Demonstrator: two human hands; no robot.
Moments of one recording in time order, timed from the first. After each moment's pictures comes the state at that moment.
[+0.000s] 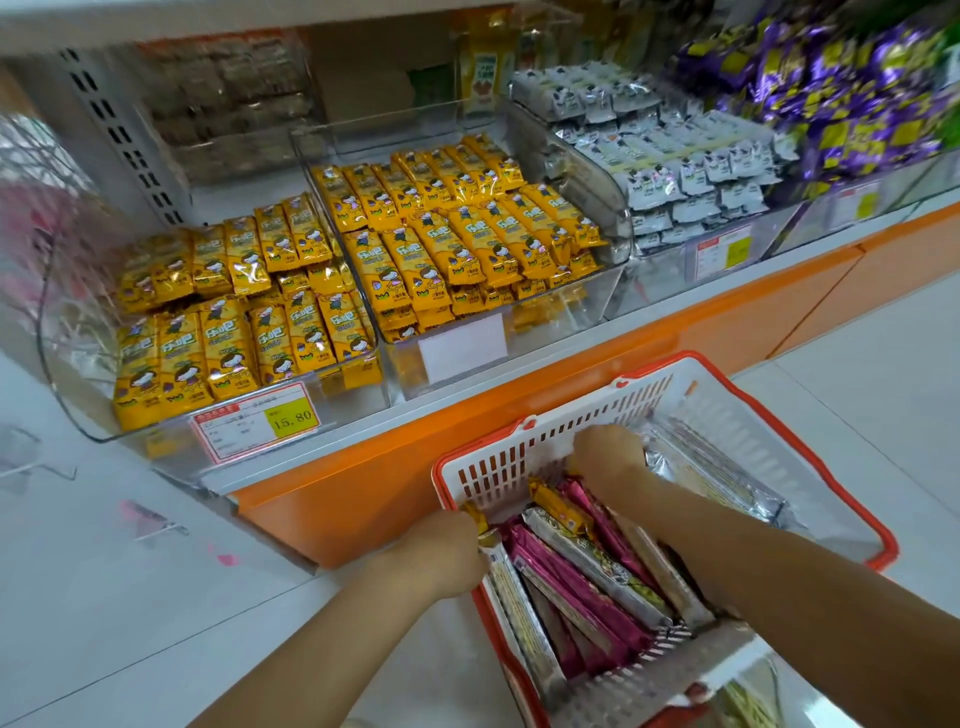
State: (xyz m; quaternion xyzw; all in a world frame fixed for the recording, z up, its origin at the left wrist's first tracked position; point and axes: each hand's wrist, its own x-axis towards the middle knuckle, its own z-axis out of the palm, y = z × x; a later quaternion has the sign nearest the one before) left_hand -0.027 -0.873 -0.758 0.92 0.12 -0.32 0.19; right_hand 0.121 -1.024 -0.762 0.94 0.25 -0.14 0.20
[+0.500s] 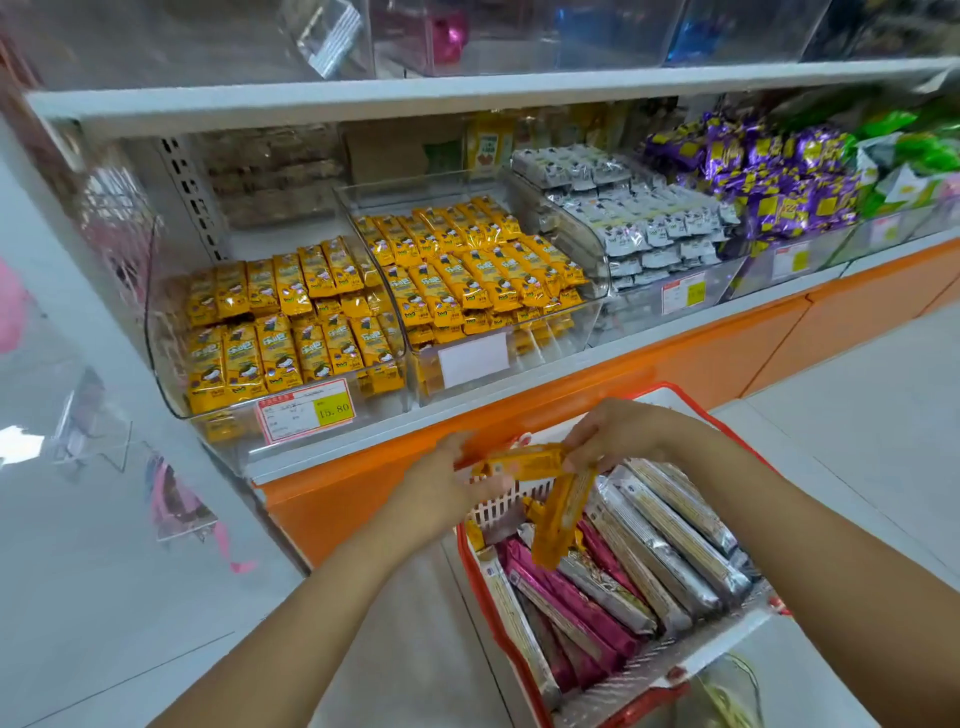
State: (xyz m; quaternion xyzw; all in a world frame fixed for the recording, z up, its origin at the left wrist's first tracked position) left_hand -0.047 -0.869 -0.667 0.87 0.18 -0.09 0.45; right_hand 0.113 -1.051 -0.650 0.84 0.22 -0.41 -0.27
